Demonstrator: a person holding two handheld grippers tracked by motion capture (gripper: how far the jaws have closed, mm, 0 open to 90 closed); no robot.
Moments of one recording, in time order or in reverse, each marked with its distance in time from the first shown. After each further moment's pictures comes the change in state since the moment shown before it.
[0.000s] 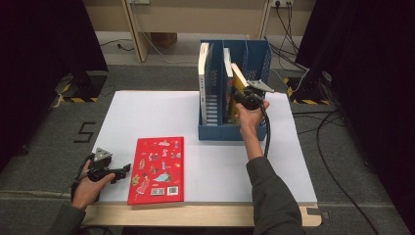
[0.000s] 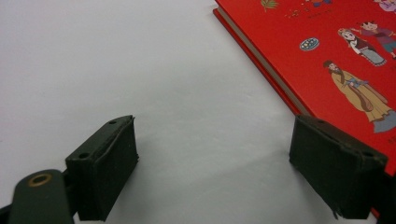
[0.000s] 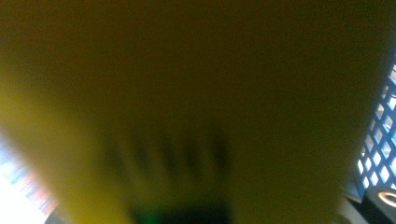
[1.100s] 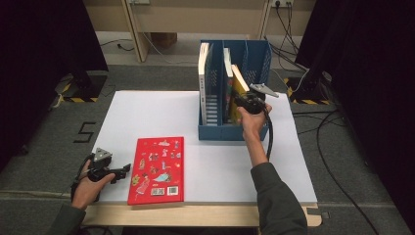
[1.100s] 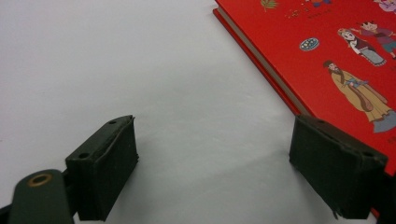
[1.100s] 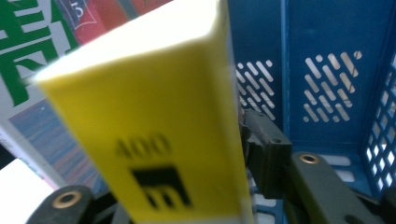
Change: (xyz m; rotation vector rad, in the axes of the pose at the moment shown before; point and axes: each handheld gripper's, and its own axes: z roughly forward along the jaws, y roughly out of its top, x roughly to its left) left arm 0.000 0.000 0.000 0.000 -0.001 -0.001; right arm -0.002 -0.006 -0.016 -0.006 0.053 0.053
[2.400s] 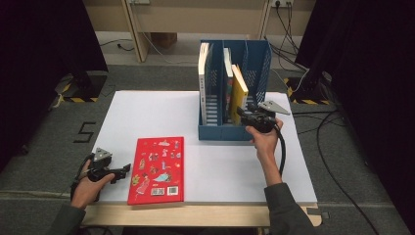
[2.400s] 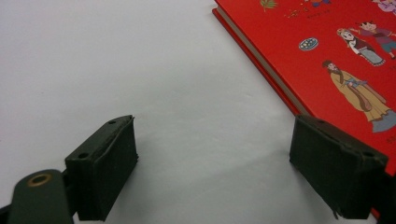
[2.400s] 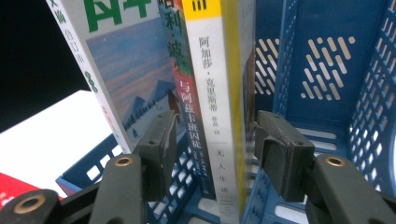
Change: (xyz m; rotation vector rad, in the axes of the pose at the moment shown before) left arm 0.001 0.000 0.000 0.003 -0.004 0.003; right arm -0.007 -0.028 -0.059 0.026 0.068 -0.142
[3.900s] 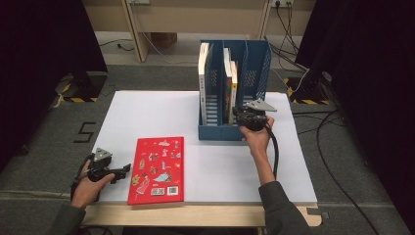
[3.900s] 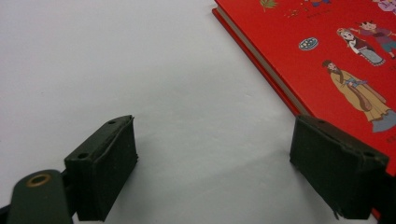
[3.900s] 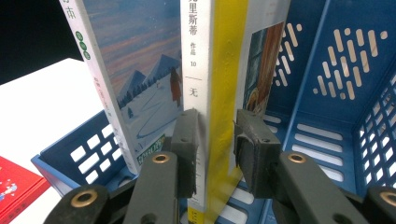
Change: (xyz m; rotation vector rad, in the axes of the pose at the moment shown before) left arm 0.000 0.000 0.000 0.000 0.001 0.002; right arm 0.012 -0.003 0.024 0.075 -0.017 -0.114
